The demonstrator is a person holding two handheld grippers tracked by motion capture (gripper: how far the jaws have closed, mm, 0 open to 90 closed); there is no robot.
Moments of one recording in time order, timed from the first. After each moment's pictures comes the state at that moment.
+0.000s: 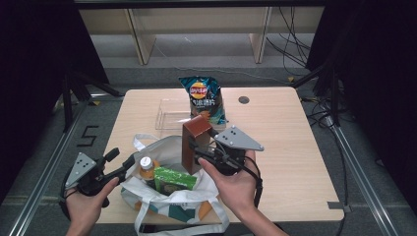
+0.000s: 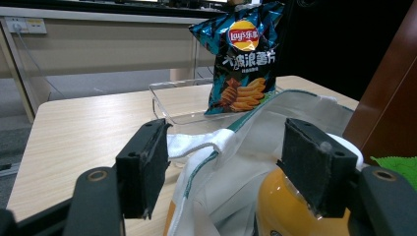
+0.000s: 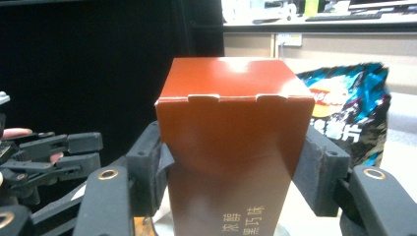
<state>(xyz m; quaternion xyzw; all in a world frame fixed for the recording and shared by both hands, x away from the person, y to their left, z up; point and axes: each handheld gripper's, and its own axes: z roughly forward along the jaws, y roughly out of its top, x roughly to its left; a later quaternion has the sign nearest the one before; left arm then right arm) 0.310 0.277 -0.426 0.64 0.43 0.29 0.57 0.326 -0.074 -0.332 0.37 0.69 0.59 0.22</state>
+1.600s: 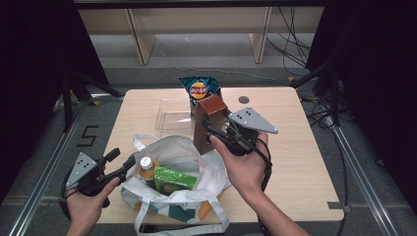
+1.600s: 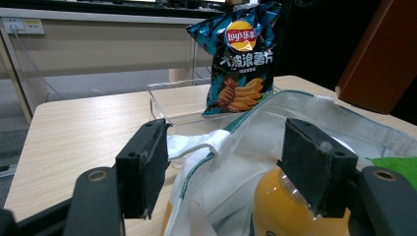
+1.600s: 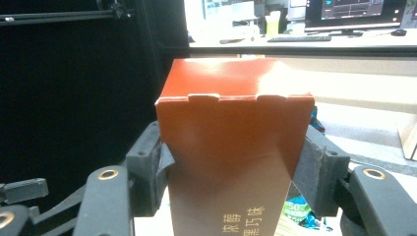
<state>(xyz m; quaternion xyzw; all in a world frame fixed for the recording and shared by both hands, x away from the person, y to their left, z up) 0.310 0.276 -0.425 0.64 0.43 0.29 0.57 0.352 -0.095 -0.306 0.40 0.65 0.59 0.27</state>
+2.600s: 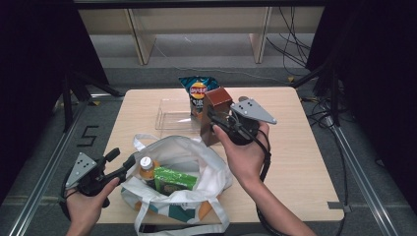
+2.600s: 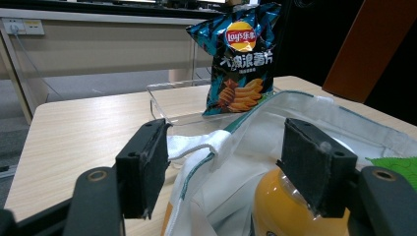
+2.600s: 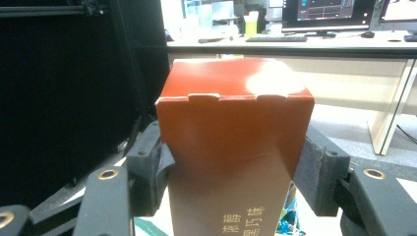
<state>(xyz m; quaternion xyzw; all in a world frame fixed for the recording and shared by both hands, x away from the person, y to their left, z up) 0.309 0.276 -0.425 0.64 0.43 0.29 0.57 0.376 -0.099 -0.307 0.42 0.64 0.57 0.30</state>
